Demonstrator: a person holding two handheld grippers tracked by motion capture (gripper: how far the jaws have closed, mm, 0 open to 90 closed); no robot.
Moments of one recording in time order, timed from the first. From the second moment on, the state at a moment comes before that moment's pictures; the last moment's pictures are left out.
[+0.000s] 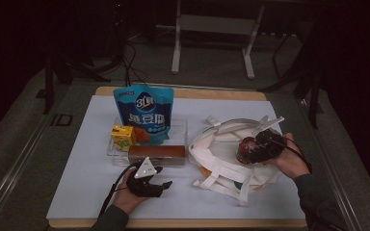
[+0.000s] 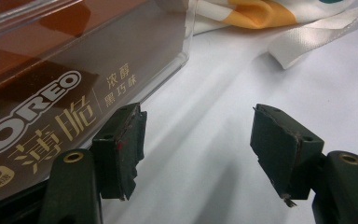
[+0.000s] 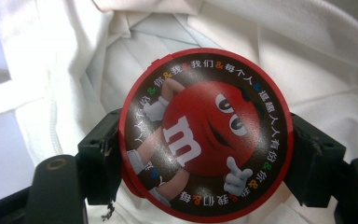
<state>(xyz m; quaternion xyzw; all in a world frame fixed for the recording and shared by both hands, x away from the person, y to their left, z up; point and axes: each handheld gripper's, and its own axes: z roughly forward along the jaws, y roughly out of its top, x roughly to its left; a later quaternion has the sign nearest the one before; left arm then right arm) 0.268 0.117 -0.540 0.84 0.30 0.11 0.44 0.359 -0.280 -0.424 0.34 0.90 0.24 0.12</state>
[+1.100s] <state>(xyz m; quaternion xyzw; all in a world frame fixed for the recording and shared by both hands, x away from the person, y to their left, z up) 0.268 0.117 -0.540 0.84 0.30 0.11 0.44 0.355 -0.257 -0.404 0.31 0.91 0.26 0.12</state>
